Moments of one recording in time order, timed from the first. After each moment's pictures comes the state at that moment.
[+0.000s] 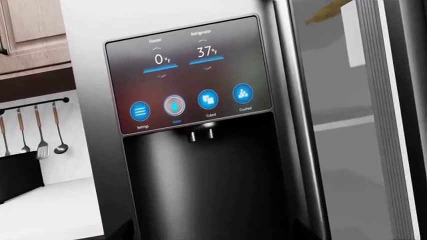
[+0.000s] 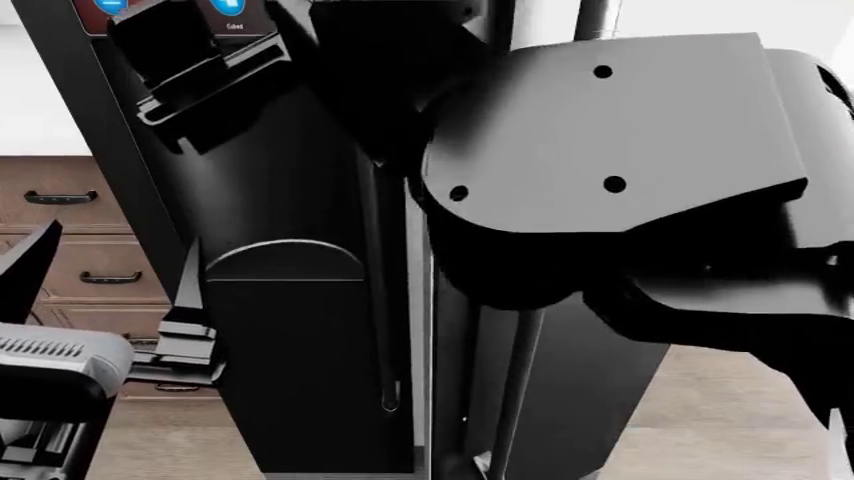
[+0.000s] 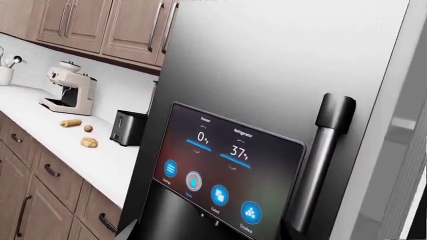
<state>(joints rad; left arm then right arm) -0.02 -1.01 0.11 0.89 -0.77 -0.26 -0.71 1.69 0.28 -0.95 -0.31 1.44 0.66 0.84</state>
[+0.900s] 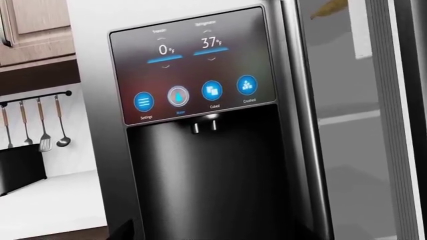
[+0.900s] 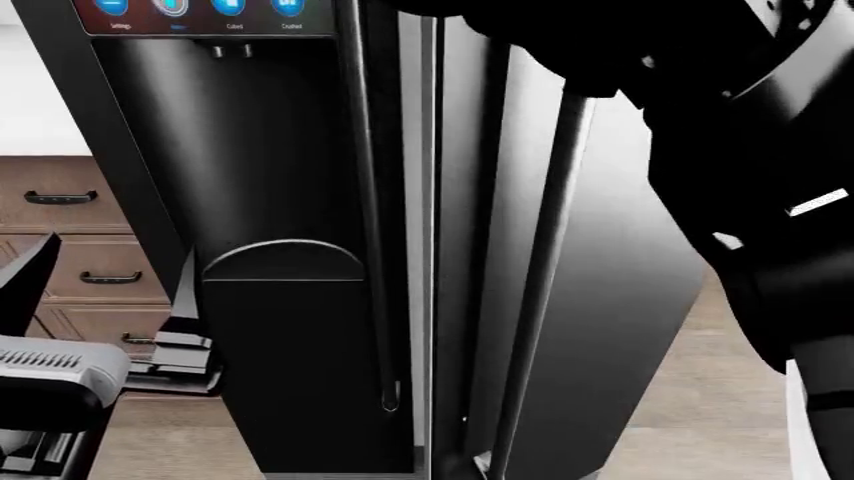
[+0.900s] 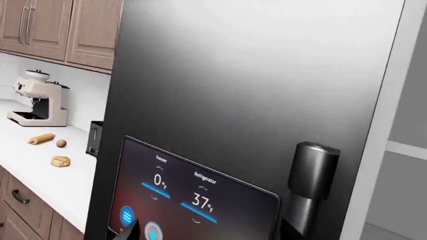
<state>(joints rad) 0.05 -1.00 0.09 0.86 -0.74 -0.21 -0.69 1.91 0.05 -0.97 0.41 1.30 0.59 0.47</state>
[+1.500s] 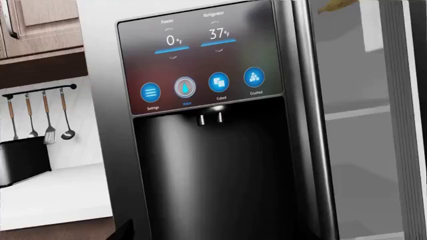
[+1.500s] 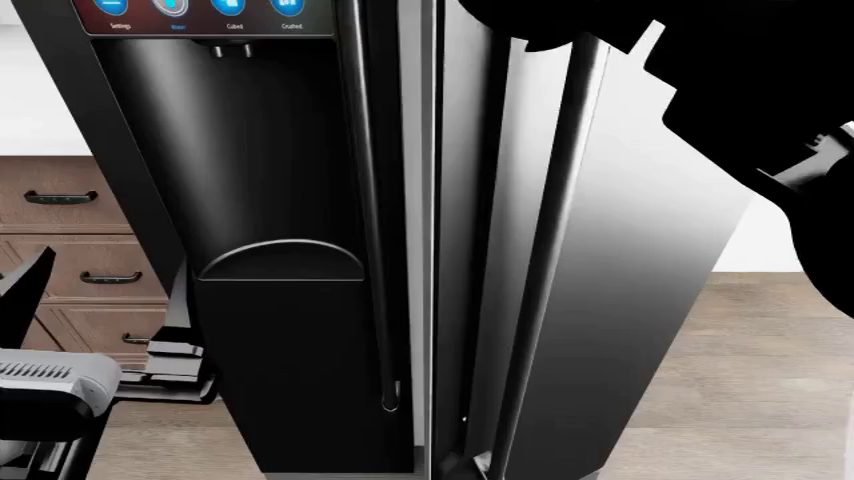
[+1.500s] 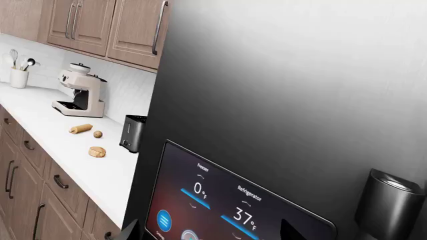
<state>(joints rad) 0.12 -0.99 0.07 0.83 -0.71 -0.15 -0.67 2.15 0.00 -1.48 0.58 1.69 0.27 0.32</state>
